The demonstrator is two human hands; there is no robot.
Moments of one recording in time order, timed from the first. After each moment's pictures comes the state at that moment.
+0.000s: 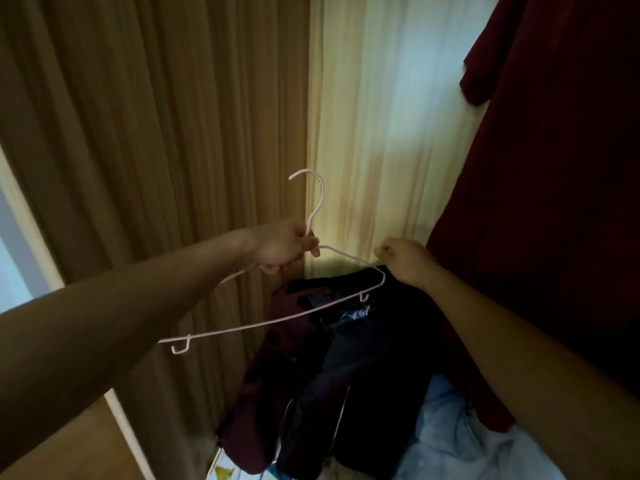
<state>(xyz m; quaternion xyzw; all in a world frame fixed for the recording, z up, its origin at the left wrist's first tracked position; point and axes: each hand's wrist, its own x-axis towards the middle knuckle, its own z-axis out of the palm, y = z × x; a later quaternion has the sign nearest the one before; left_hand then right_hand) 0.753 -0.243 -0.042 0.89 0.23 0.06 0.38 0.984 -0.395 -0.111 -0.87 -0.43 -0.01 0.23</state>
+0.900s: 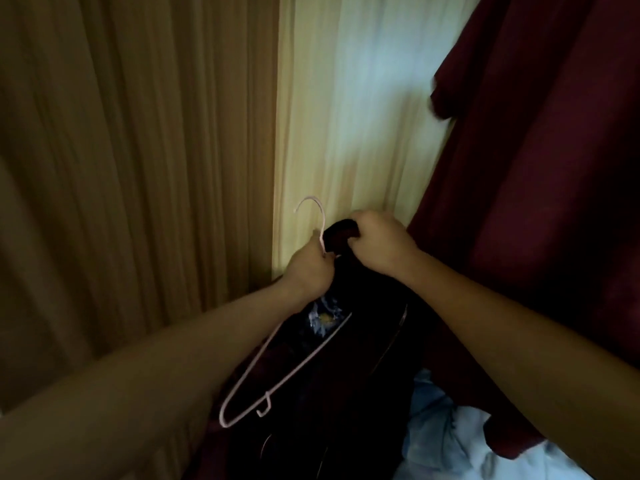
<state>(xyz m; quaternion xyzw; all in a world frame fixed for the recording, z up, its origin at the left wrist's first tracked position) 0.835 -0.260 -0.091 0.85 0.16 0.24 0.45 0.926 -0.373 -0.035 -0.85 -0.46 -0.16 0.19</state>
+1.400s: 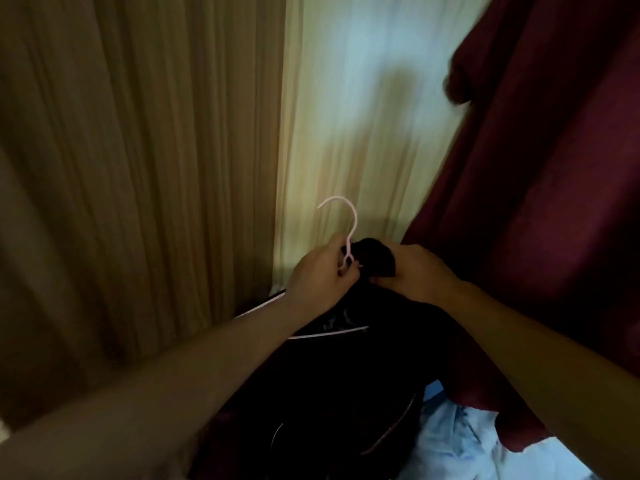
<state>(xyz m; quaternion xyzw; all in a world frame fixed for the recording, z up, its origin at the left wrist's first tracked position) 0.835 -0.240 -0.135 0.89 0.06 0.34 0.30 0.954 -0.409 -0.093 -0.87 -0.46 -0.03 0.19</state>
